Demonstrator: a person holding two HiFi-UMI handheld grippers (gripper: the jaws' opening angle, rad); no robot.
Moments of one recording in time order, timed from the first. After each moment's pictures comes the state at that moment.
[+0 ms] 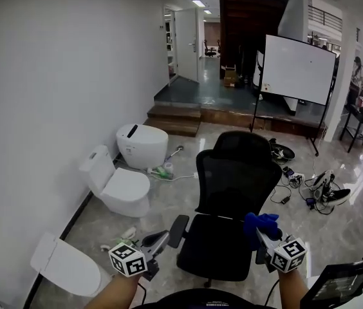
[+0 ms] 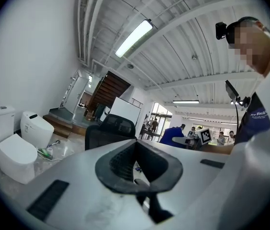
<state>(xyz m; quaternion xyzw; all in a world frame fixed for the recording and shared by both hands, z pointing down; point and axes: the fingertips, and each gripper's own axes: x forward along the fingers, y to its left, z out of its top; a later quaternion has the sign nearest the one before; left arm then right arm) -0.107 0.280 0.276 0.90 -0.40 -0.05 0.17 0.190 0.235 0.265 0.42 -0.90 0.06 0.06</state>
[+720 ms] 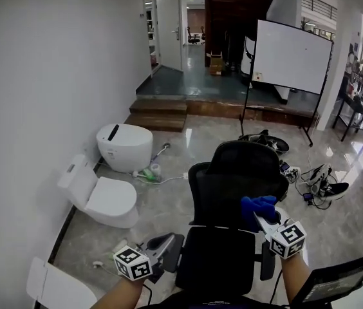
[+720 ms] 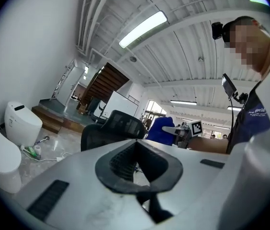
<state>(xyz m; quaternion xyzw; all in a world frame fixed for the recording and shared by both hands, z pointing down) -0.113 0.068 0.312 0.91 -0.35 -0.04 0.20 0.147 -0.003 0.260 0.43 -0.89 0.01 0.11</state>
